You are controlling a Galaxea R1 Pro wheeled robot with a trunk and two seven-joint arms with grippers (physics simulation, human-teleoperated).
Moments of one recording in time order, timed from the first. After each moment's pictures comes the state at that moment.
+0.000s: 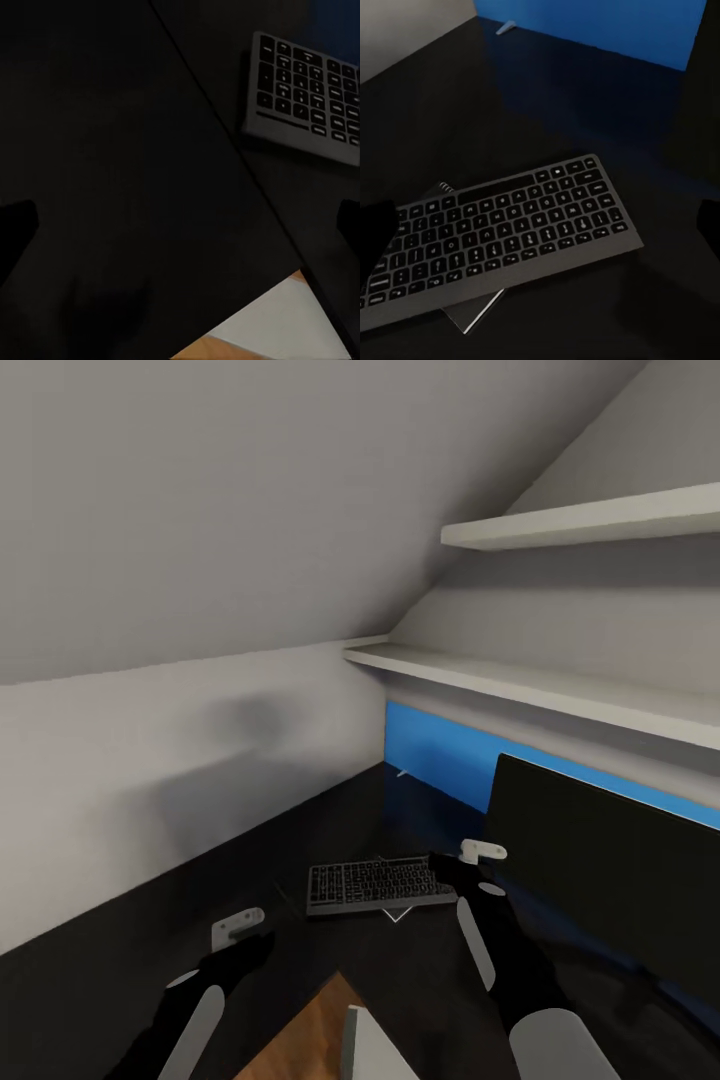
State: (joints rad) left arm -0.23 0.03 -0.16 -1.22 0.56 0.44 0.36; right arm -0.54 0.14 -0.04 -0.98 -0.06 0.34 -0.20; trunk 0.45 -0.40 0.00
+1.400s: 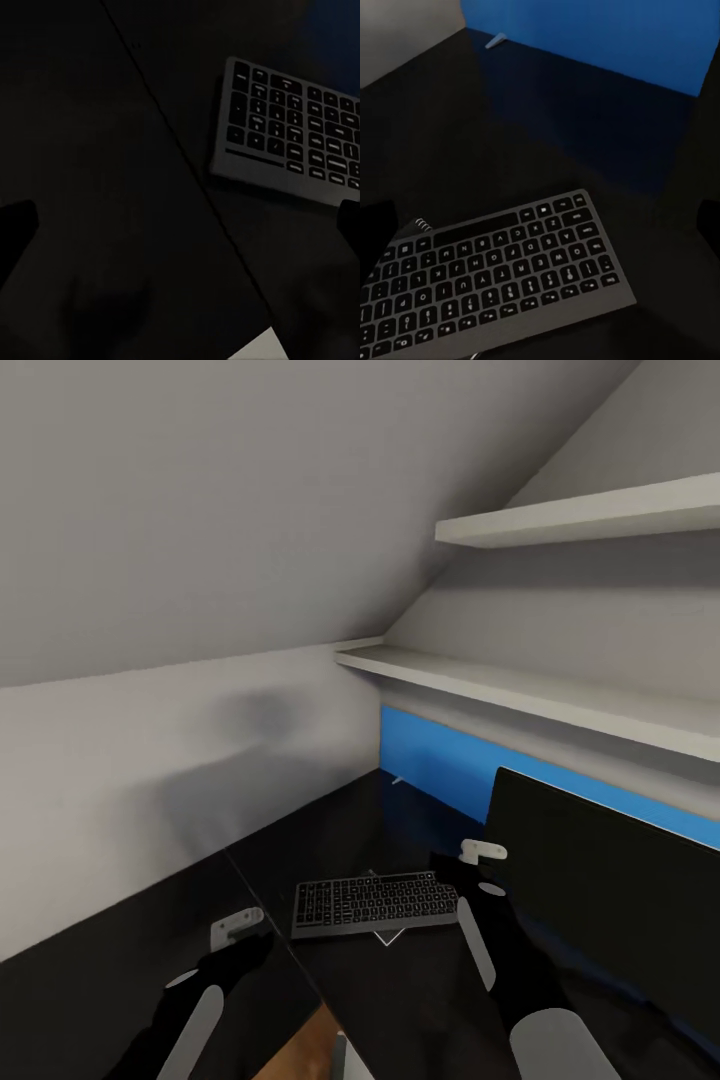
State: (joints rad) left arm -0.23 0.04 -0.16 -1.23 0.56 0.44 0.36; right arm -0.54 0.14 -0.04 -0.98 -0.06 0.34 -0.20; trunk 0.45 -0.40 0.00
